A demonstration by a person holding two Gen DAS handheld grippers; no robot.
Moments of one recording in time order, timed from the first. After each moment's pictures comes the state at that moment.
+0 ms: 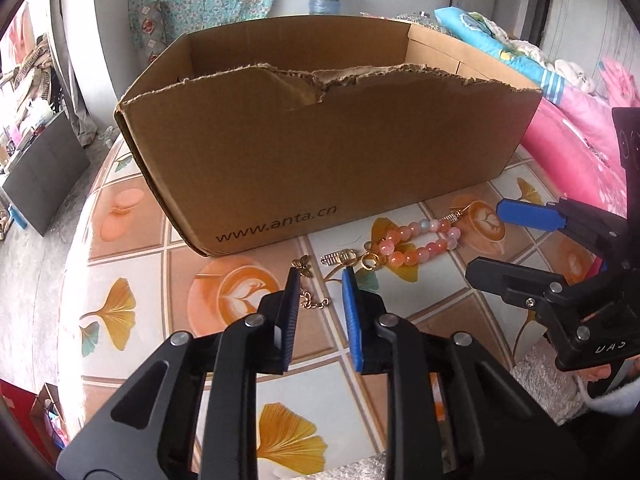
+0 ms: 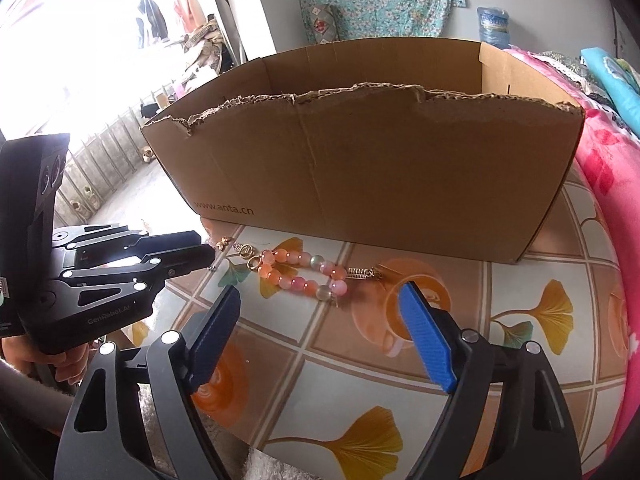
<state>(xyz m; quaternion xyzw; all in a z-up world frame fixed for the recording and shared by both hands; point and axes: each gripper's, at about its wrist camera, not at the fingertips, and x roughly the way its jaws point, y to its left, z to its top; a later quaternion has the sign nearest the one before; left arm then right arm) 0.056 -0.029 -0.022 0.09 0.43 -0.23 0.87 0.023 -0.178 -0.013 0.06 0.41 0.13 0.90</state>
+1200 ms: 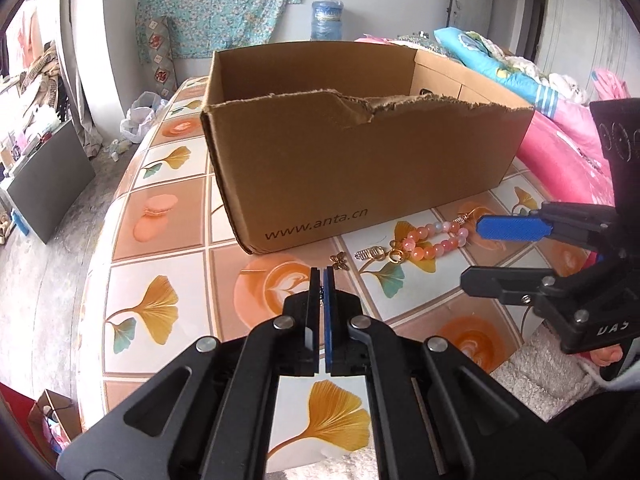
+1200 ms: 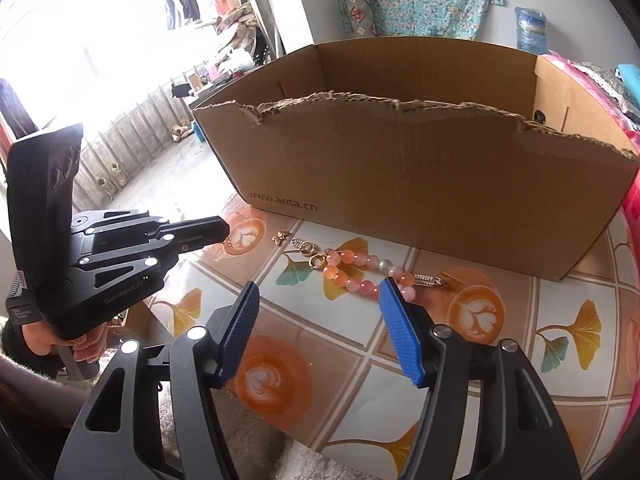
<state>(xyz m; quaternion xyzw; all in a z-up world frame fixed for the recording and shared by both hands) 0.044 0.010 -0.010 0.07 0.39 -0.23 0.89 0.028 -0.149 -0.004 0.04 0.42 0.19 0.88</state>
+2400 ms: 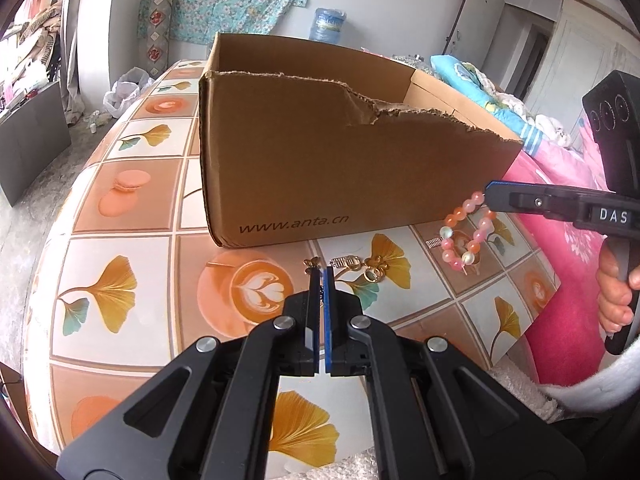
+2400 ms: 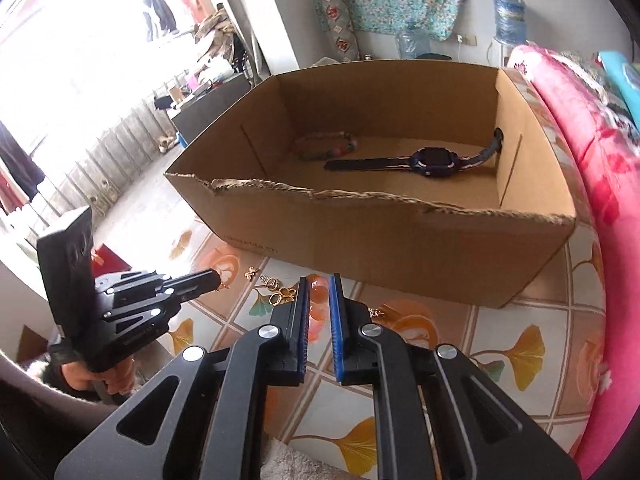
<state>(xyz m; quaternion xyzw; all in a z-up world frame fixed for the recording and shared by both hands) 0.051 0.013 -0.025 -0.02 0.39 -0.27 0.88 0.039 -0.212 0.044 0.09 0.43 0.16 0.89</state>
